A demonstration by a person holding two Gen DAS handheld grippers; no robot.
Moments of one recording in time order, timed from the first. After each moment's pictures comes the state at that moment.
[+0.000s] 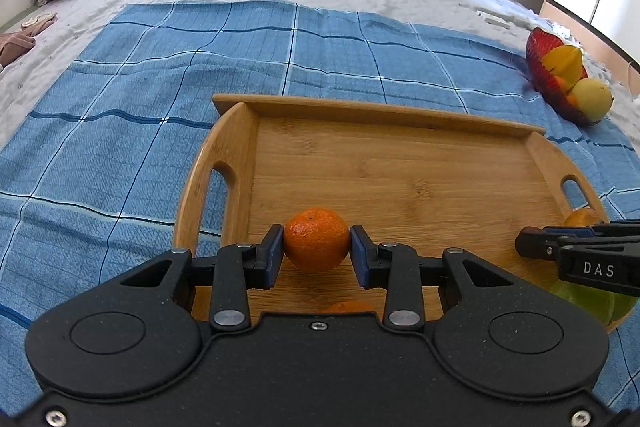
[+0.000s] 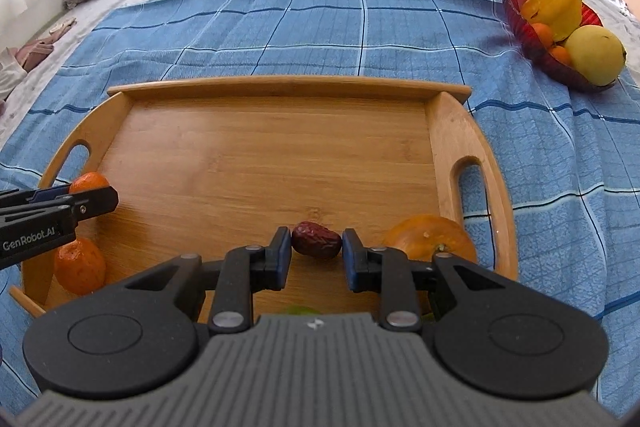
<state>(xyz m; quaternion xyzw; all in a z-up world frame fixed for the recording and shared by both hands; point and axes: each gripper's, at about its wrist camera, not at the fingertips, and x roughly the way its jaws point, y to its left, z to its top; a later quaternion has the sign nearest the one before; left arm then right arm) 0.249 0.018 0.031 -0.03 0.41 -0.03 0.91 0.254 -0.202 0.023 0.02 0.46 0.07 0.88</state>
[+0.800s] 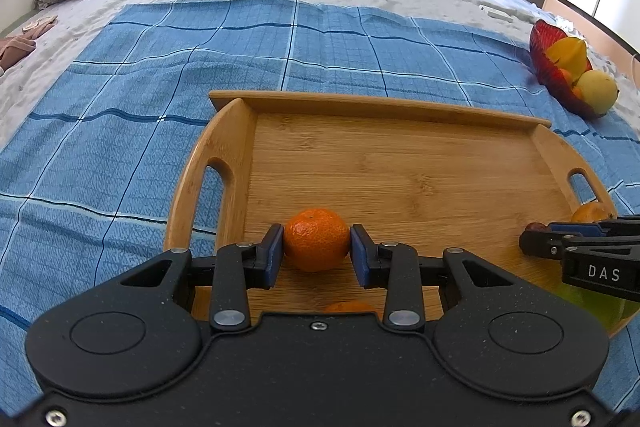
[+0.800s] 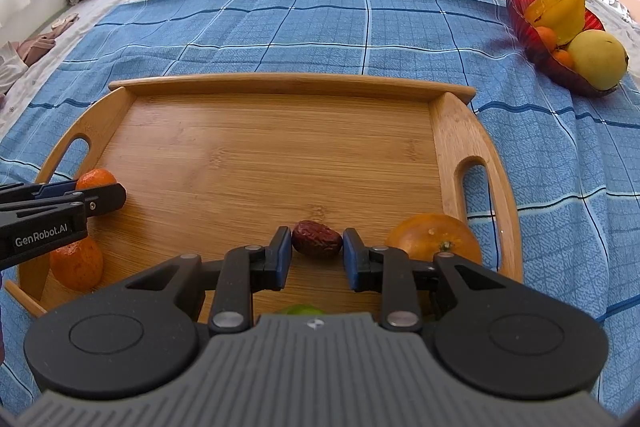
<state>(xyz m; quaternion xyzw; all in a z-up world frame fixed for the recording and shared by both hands) 0.252 0.012 0.024 -0.02 0.41 -0.03 0.91 0.253 -0.199 0.021 0.01 0.46 0.07 0.89</state>
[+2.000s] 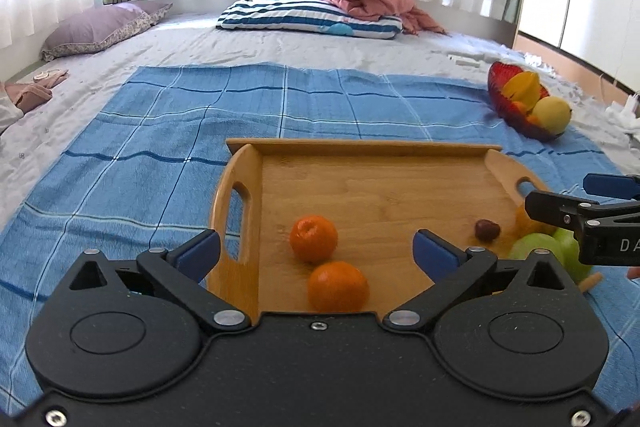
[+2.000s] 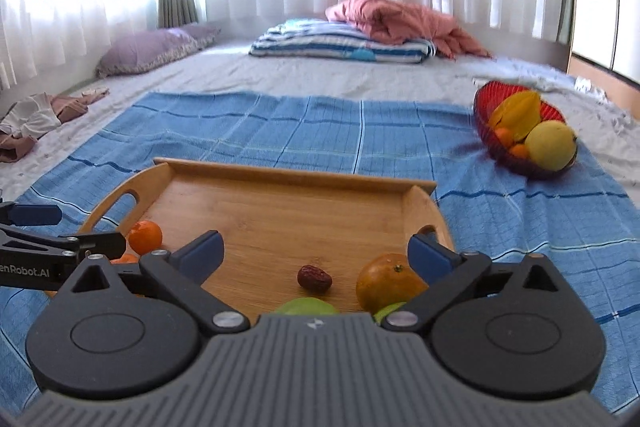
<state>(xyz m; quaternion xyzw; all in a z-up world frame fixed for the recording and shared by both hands) 0.160 0.021 0.065 -0.01 0.32 -0.05 0.95 0.165 -0.212 0.068 -0.01 0.28 0.08 0.96</state>
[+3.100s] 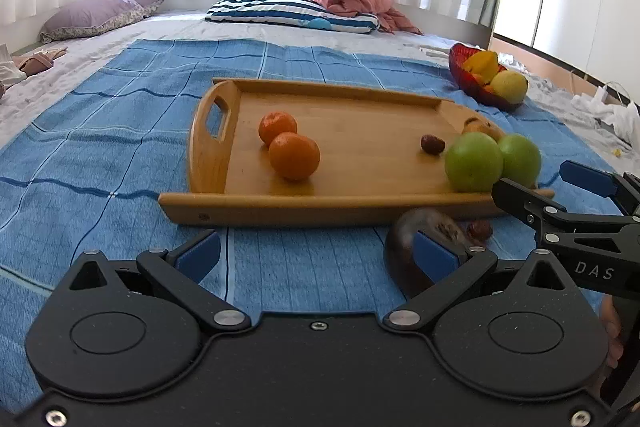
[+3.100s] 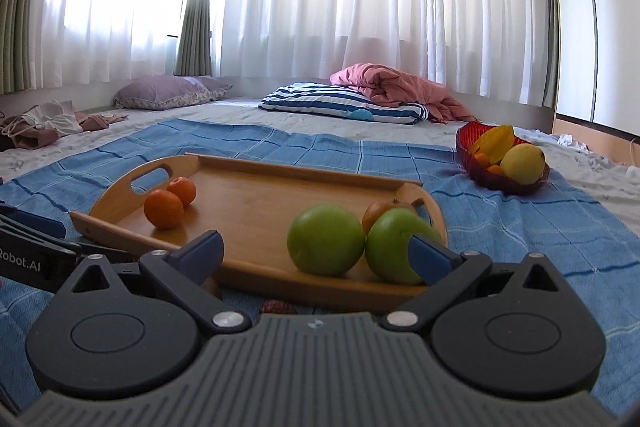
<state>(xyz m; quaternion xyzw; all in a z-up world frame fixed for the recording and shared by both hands) 0.049 0.010 0.014 -0.03 0.30 -0.08 0.95 0.047 -0.208 0.009 -0.03 0.15 0.08 0.98</state>
